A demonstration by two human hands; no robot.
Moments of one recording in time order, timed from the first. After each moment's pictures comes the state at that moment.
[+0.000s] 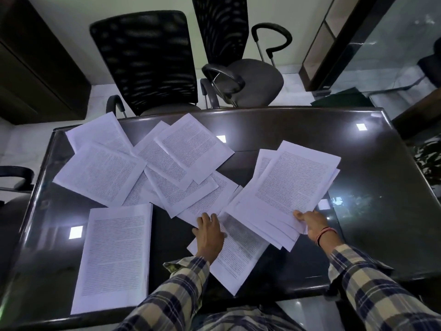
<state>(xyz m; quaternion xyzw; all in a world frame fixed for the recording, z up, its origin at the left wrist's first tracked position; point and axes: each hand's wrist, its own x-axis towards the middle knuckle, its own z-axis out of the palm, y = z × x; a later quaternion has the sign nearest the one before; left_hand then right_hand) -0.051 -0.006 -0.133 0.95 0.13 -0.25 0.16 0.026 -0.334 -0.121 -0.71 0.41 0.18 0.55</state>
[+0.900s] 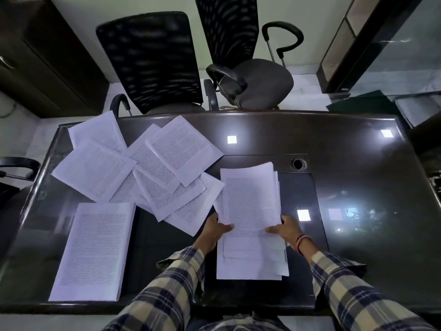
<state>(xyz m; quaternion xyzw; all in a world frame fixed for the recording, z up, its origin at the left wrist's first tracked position) -0.005 -0.081 -0.126 0.62 0.32 -0.27 0.66 0.046 -0.344 -0.128 -0.76 0.20 0.35 0.51</state>
